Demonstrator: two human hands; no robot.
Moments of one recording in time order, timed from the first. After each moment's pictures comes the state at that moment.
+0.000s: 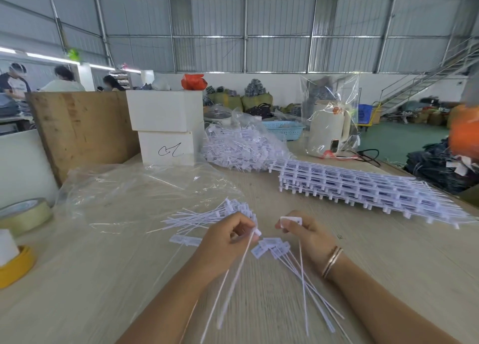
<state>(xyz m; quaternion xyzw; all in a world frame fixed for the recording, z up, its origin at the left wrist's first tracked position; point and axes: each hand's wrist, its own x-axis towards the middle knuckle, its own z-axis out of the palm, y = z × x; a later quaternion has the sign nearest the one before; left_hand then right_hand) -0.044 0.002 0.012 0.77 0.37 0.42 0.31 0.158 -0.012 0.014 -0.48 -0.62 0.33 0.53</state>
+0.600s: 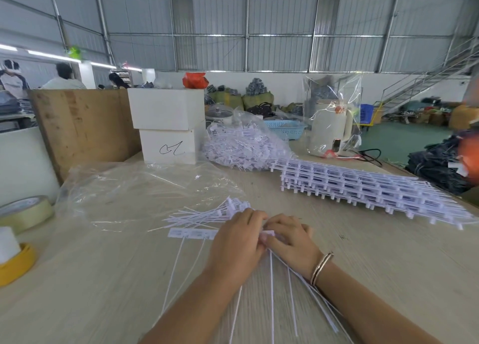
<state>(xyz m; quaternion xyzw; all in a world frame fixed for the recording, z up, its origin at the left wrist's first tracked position) -0.017 -0.012 0.017 0.84 0.43 0.34 -0.04 0.132 -0.019 0.010 -0.56 -0.75 0.11 0.33</state>
